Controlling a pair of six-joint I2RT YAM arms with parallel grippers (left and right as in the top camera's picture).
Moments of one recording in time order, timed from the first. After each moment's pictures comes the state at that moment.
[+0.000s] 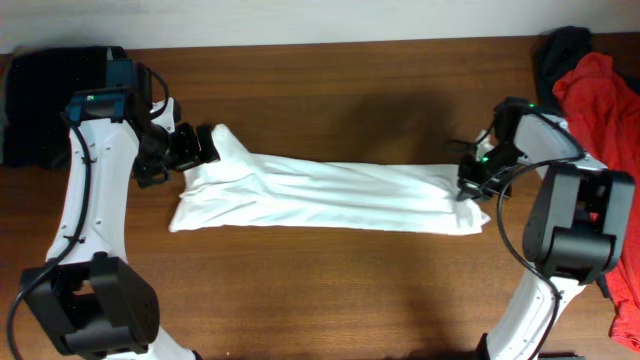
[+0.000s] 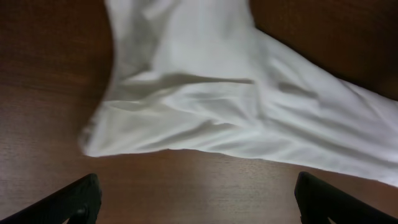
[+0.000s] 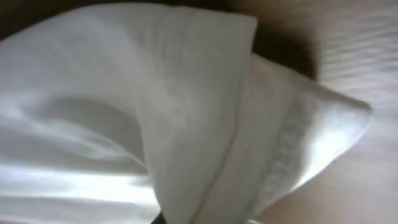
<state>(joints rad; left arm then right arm) 0.09 1.81 1.67 -1.28 0.22 -0.19 -0.21 2.13 1.51 -1.16 -0.21 0.14</state>
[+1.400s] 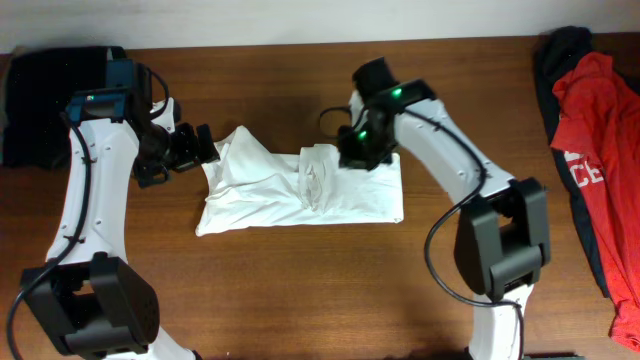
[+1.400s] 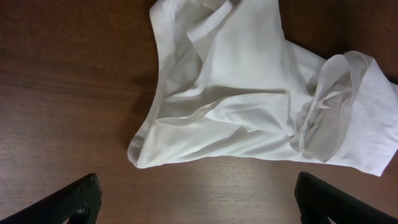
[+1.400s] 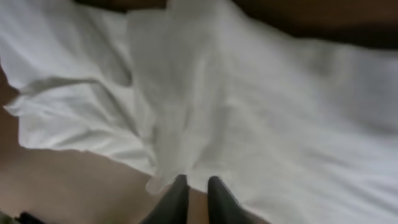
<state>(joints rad) 0.09 1.81 1.67 -1.28 0.22 -0.19 0.39 2.10 1.75 -1.01 -0.37 0.38</state>
